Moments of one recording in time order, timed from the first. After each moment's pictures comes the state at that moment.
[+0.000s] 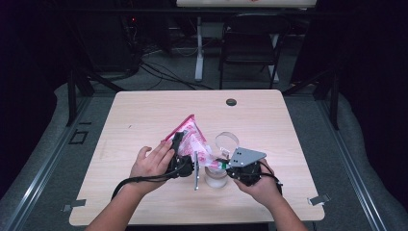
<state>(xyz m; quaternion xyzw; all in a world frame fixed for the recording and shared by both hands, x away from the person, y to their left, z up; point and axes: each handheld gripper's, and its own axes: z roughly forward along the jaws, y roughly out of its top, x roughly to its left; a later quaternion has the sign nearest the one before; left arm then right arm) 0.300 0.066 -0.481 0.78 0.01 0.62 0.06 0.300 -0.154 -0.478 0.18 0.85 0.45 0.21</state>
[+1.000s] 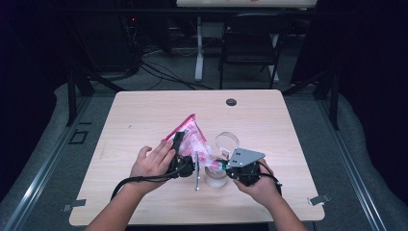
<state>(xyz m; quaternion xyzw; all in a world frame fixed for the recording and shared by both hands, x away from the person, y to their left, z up) 0.300 0.065 -0.482 0.78 0.00 0.63 0.06 0.301 -0.153 -0.481 0.18 0.85 0.44 0.20</state>
